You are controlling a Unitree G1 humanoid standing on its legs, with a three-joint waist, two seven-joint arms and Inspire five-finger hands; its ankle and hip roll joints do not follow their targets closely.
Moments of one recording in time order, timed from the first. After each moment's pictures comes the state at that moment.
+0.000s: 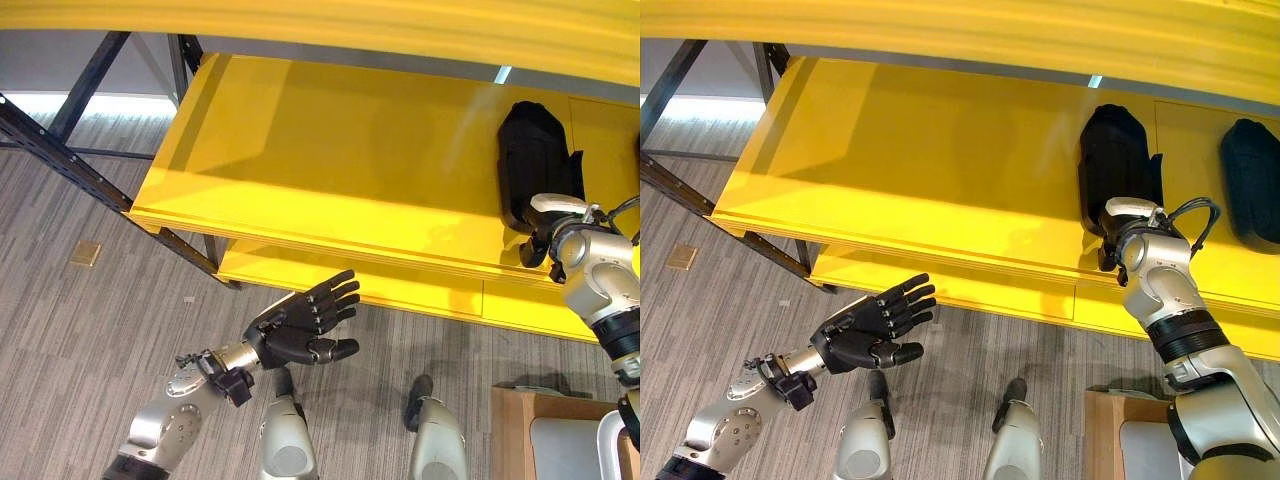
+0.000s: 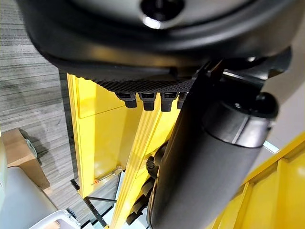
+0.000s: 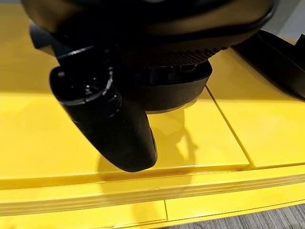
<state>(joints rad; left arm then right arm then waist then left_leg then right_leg) 0.02 0.61 -0.19 -0.11 -0.89 0.20 -0.55 -0.73 -0.87 0.41 0.41 -0.67 0.45 0.44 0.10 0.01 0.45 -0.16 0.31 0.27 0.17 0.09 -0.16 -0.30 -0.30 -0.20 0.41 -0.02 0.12</state>
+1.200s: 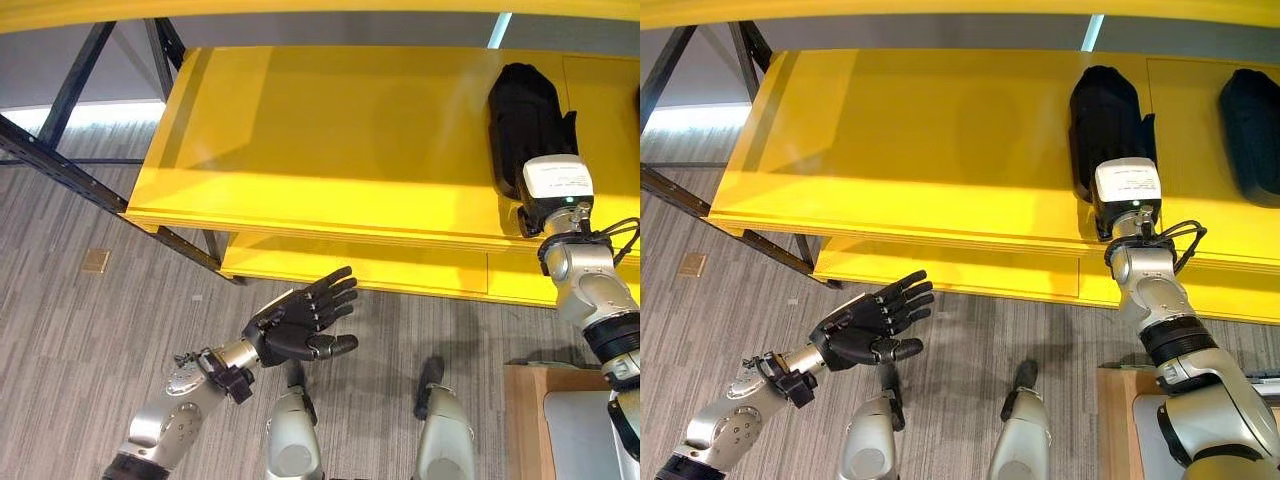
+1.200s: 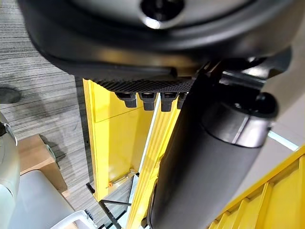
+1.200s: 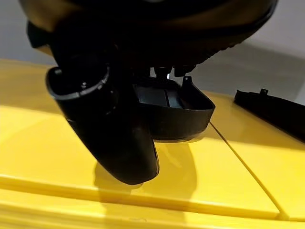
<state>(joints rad) 0.01 0.61 -0.19 -0.11 -0.90 0.19 -0.53 -0.73 -0.83 0.42 0.54 -0.81 0.26 -0.13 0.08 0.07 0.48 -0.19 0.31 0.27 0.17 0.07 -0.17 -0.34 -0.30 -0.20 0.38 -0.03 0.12</state>
